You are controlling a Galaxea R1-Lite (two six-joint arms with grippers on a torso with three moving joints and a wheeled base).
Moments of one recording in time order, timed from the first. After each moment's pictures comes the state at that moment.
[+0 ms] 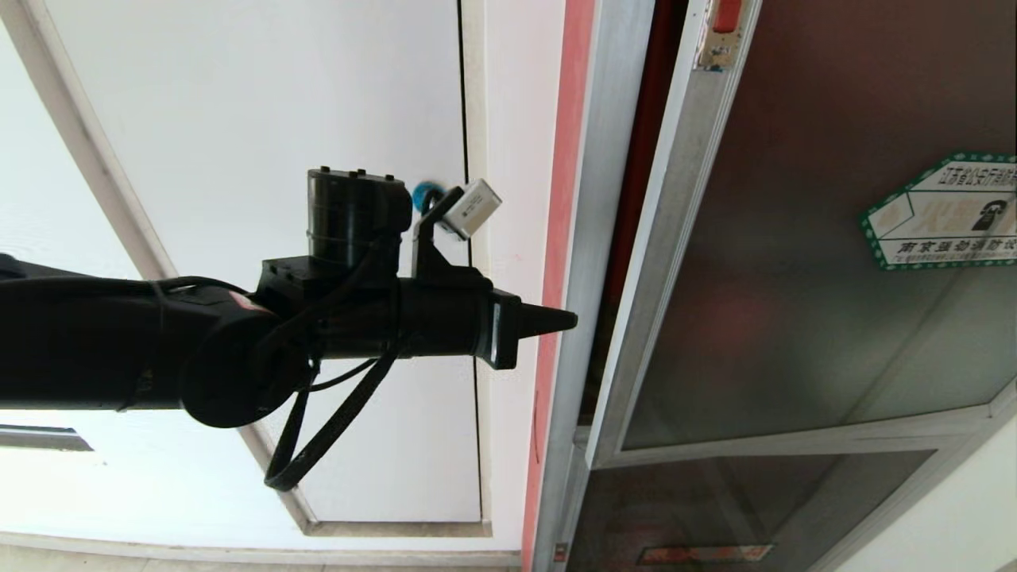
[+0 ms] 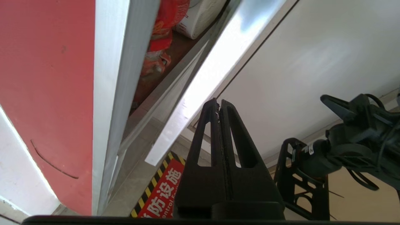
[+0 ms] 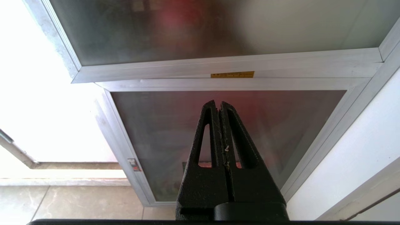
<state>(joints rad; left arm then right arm) -0.64 1.80 -1.19 -0.44 -0.64 -0.22 0.01 0.00 0.00 0.00 -0.03 0.02</state>
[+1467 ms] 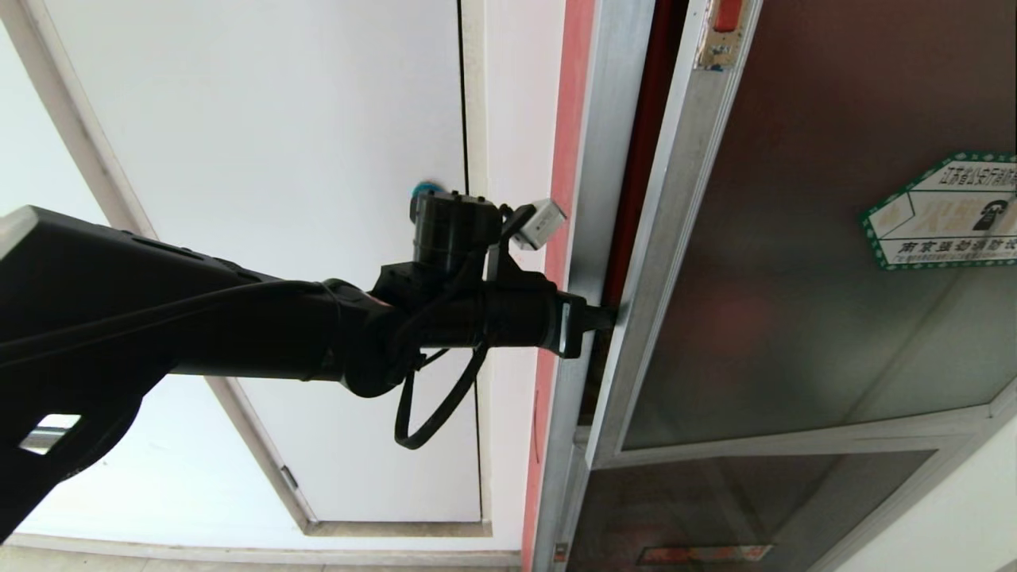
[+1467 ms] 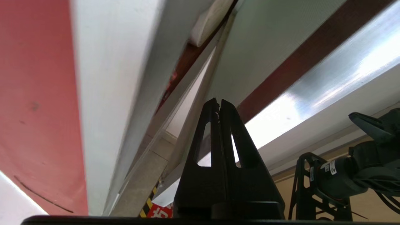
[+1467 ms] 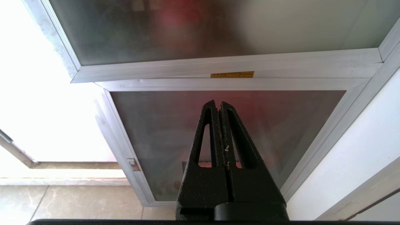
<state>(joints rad) -0.69 2.04 -1.44 -0.44 -0.62 -0.22 0.01 0.00 0.00 0.00 -0.03 0.02</state>
